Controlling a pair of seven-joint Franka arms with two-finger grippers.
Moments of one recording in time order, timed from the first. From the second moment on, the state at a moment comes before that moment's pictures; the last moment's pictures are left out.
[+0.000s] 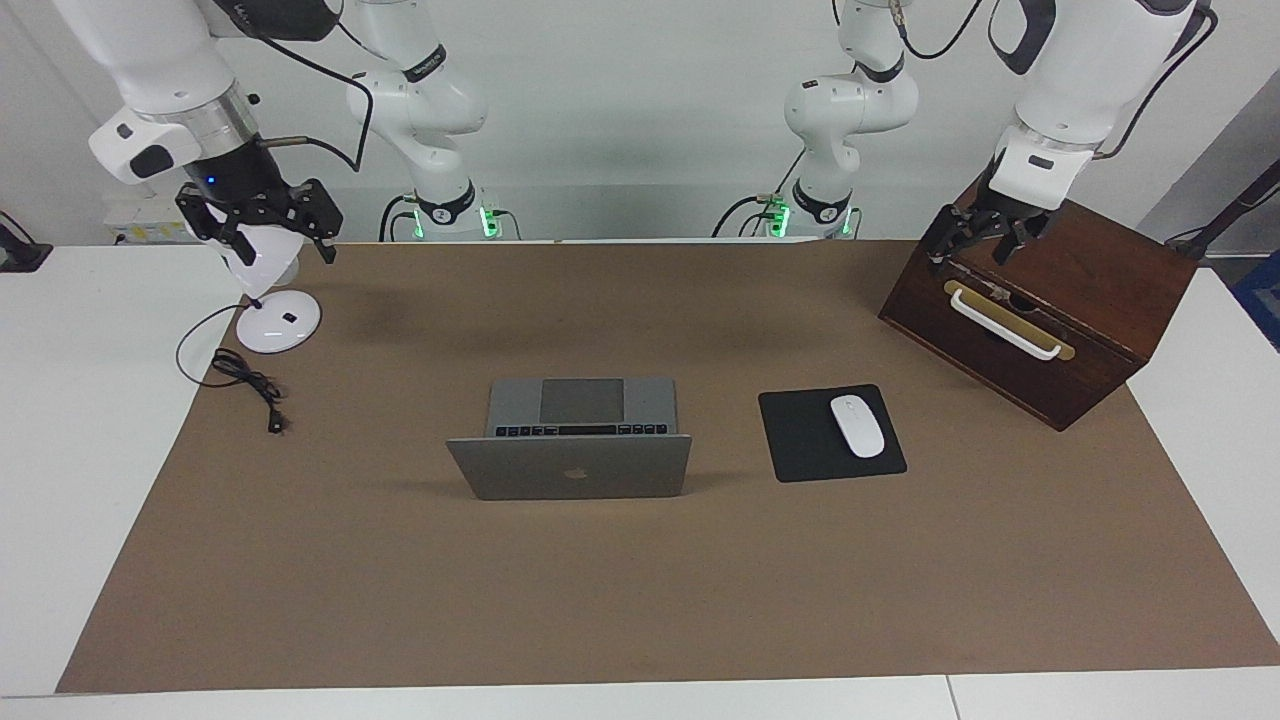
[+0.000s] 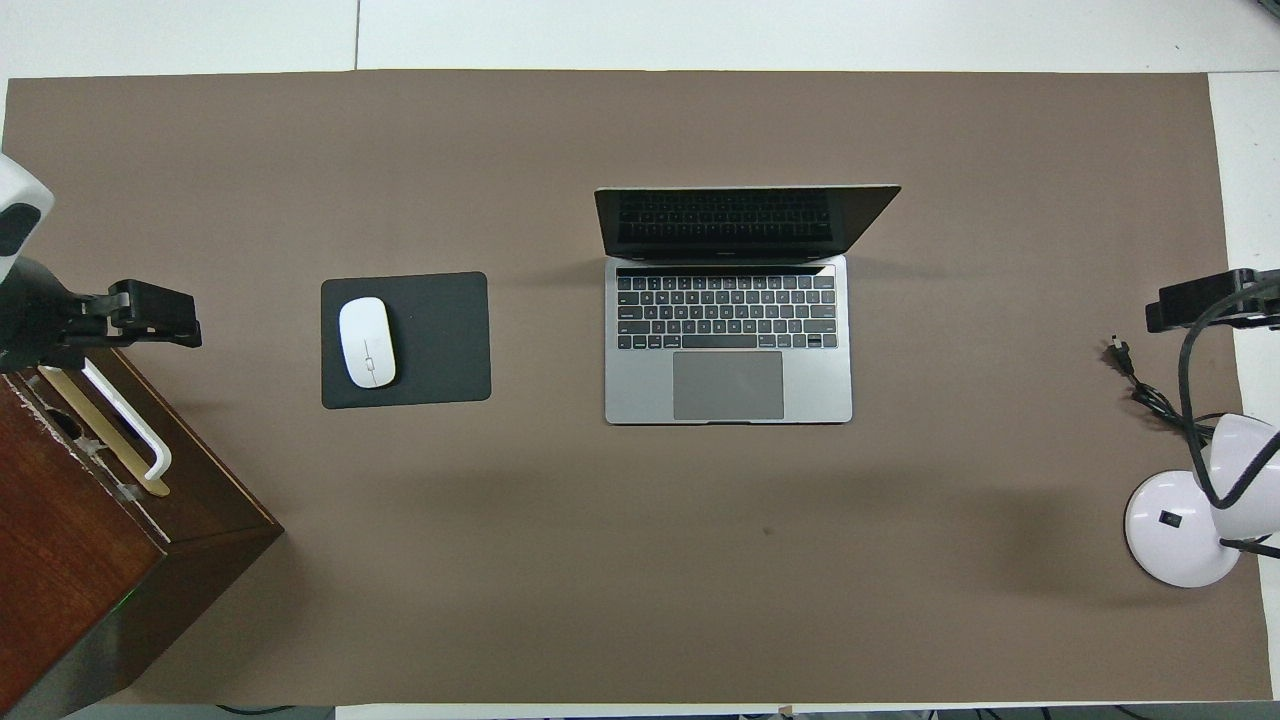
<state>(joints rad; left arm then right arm) 0.06 -0.09 -0.15 -1.71 -0.01 1.60 -0.21 -0.10 -0.07 0.05 -1.63 0.02 1.57 -0.04</state>
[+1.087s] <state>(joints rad) 0.05 -0.10 -0.22 -1.77 -0.07 1.62 -0.48 -0.10 -0.07 0.04 -1.64 0.02 1.70 -0.05</state>
